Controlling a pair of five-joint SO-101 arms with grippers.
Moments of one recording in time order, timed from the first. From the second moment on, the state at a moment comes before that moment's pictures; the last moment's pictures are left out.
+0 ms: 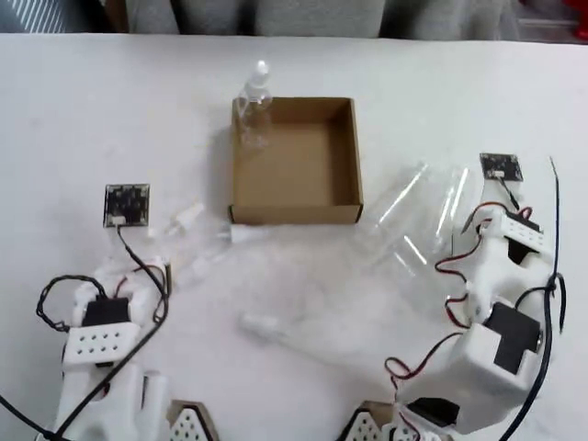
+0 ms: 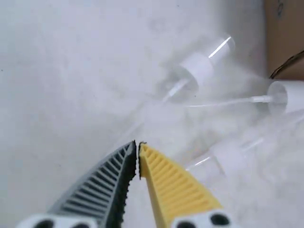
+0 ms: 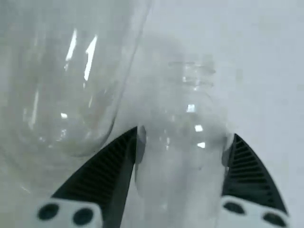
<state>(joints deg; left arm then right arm) -12.7 -54.5 81.4 37.7 -2.2 24.9 8.2 31.9 40.9 26.1</state>
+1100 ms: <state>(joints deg) -12.7 -54.5 81.4 37.6 -2.2 4.7 -25.7 24.3 83.2 -1.4</state>
